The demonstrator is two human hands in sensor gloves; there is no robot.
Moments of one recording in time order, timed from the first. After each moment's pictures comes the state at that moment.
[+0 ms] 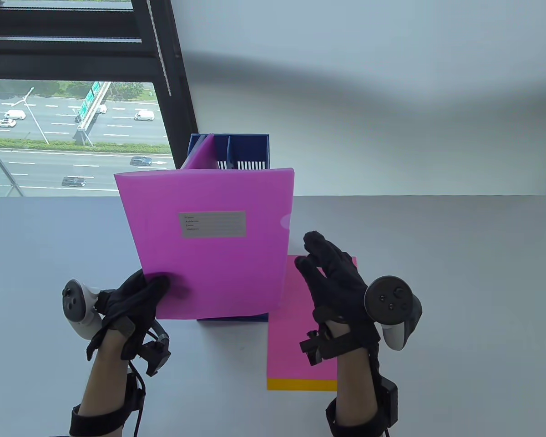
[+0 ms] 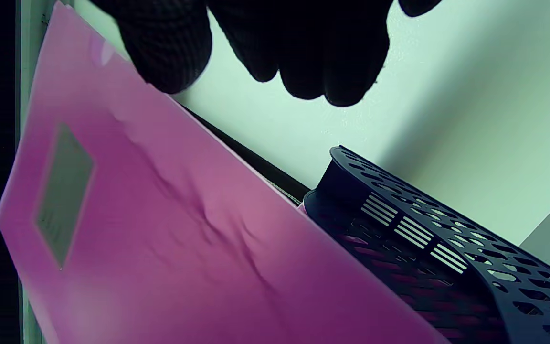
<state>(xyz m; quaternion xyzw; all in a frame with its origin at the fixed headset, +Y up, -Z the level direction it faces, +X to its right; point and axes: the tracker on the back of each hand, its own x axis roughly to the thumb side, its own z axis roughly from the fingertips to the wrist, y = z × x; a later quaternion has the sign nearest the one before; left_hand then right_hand) -0.297 -0.644 -0.356 0.09 -0.33 0.68 0.65 0.106 -0.593 -0.327 0.14 -0.16 0.81 0.54</state>
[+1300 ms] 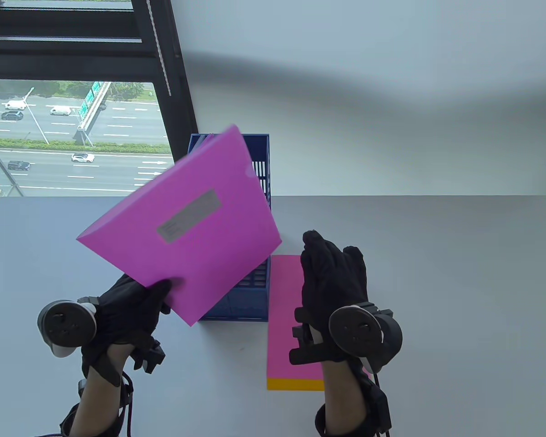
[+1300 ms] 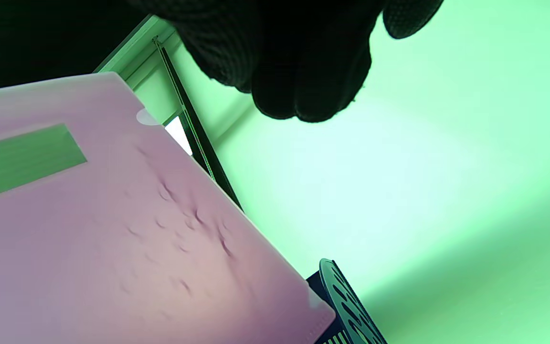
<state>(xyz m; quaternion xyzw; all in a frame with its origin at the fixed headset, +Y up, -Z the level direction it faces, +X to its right) -0.302 -0.587 -0.306 0.27 -0.25 0.41 0.83 0.085 -0.569 -0.294 0.06 -0.38 0.85 0.35</state>
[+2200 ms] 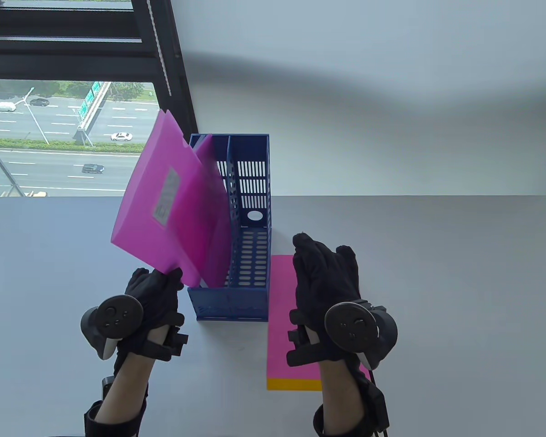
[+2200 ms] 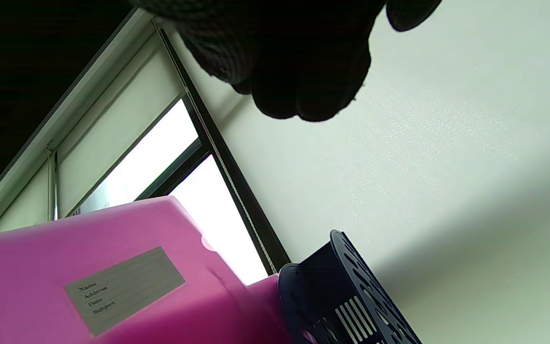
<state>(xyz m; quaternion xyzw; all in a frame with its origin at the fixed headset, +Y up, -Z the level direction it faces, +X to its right) -0.277 -0.658 -0.347 0.25 -0.08 0.32 0.91 0.077 -0.571 -0.298 0.09 -0.35 0.86 0.36</state>
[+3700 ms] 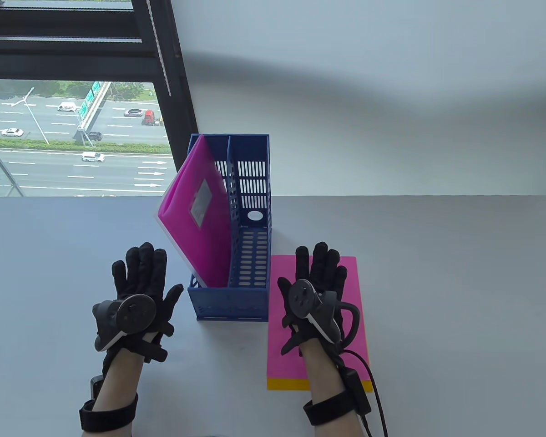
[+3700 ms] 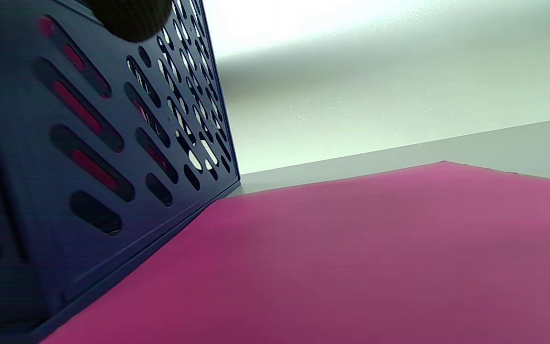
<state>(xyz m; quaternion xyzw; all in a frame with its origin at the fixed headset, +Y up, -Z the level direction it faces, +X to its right) -0.301 -0.707 -0.373 0.17 -0.11 0.12 0.97 0.057 -0.724 -0.389 -0.04 -0.09 0.99 0.11</state>
